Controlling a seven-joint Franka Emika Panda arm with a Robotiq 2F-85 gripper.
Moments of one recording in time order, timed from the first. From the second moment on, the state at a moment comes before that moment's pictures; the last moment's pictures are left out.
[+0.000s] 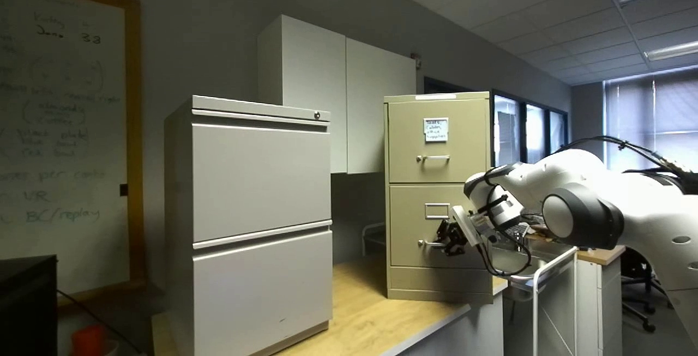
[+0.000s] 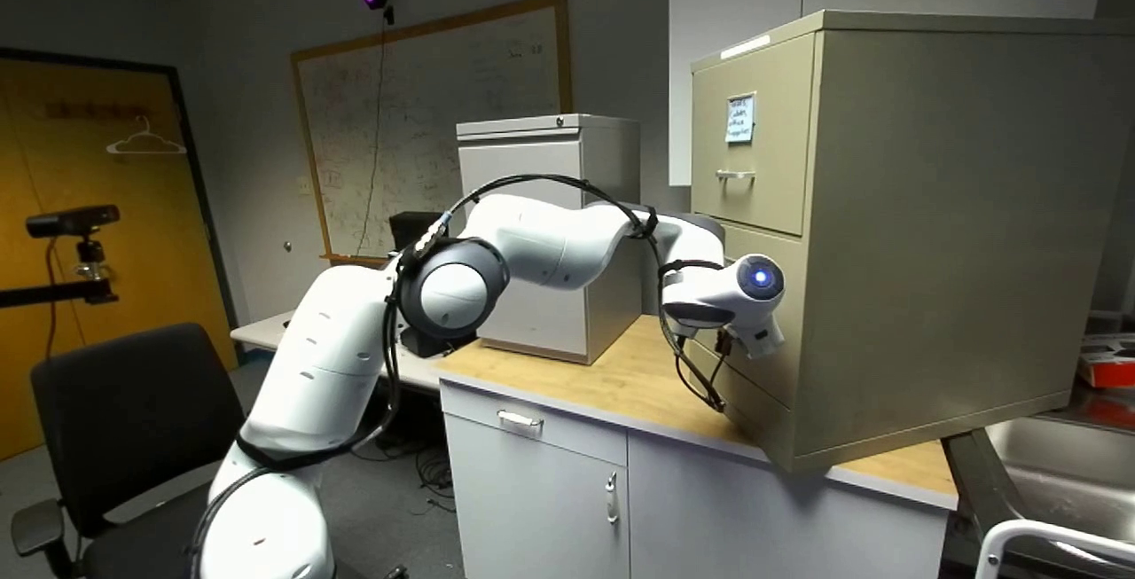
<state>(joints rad) -0.39 0.50 -0.21 -1.47 1.18 2.23 0.26</state>
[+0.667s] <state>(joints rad) -0.39 0.50 -0.21 -1.48 1.22 2.24 0.23</state>
